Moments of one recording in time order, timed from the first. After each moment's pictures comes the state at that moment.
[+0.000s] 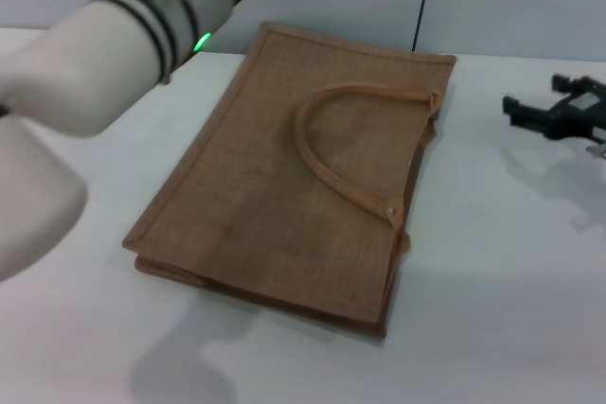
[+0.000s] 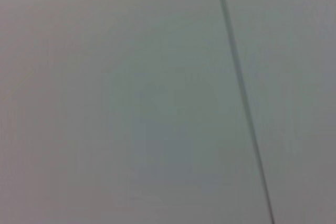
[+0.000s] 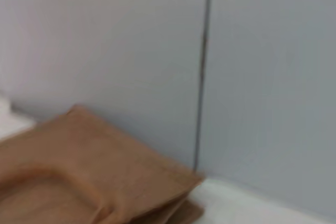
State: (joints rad) left arm -0.36 -2.03 1.90 1.51 -2.88 0.20 2.68; right arm 0.57 1.92 -1.48 -0.48 -1.05 -0.62 1.20
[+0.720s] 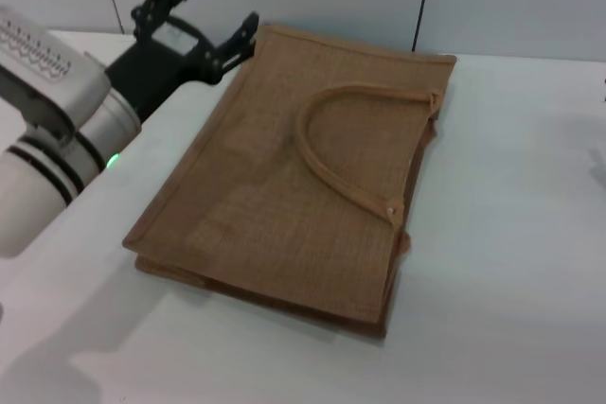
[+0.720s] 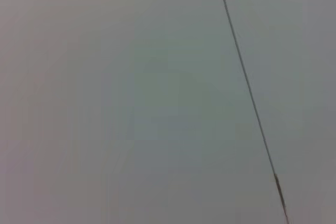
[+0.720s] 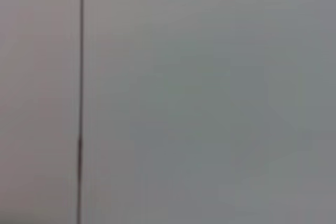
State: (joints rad) left arm -0.37 -2.04 1.69 0.69 -2.90 -0.82 2.83; right arm 0.46 2.02 -1.11 -0.26 -0.58 -0.91 0.48
